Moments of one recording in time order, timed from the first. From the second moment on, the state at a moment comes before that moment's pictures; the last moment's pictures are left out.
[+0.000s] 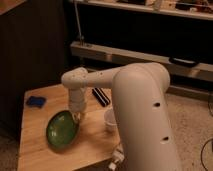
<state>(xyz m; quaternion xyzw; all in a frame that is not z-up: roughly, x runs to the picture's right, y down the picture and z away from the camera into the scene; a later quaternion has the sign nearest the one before) -0.150 0.176 0.772 -0.41 0.25 0.50 0.72</state>
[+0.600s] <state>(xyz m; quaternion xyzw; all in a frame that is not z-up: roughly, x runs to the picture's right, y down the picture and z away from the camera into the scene) -0.138 0.248 0.716 -0.43 0.28 0.44 0.74</state>
